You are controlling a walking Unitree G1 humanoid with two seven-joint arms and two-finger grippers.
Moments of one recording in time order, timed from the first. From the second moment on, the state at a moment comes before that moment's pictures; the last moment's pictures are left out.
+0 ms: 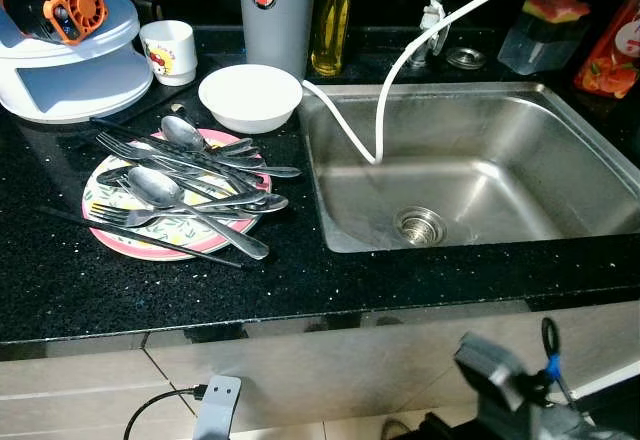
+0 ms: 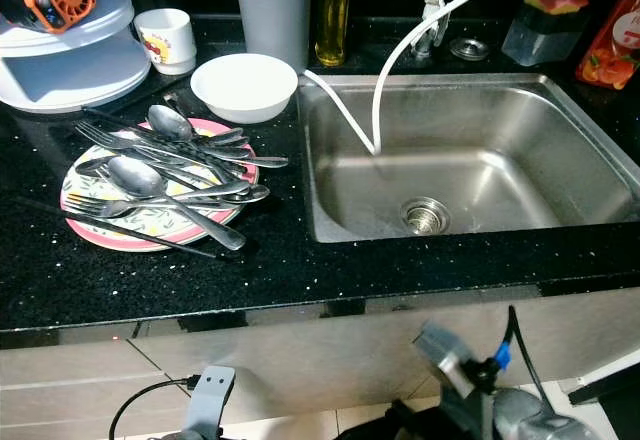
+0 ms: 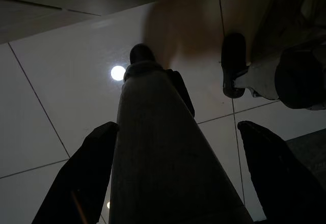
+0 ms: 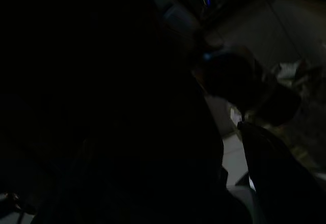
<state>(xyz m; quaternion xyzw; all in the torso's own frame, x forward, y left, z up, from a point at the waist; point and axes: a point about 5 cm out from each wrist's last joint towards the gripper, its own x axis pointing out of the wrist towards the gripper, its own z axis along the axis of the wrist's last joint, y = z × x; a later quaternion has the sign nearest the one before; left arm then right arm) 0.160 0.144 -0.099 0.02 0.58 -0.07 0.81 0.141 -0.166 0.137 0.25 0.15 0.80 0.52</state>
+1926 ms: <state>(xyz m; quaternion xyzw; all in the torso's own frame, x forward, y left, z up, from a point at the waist) 0.161 0.146 -0.098 0.01 0.59 -0.07 0.81 0.291 -0.031 0.270 -0.13 -0.11 0.61 0.77</state>
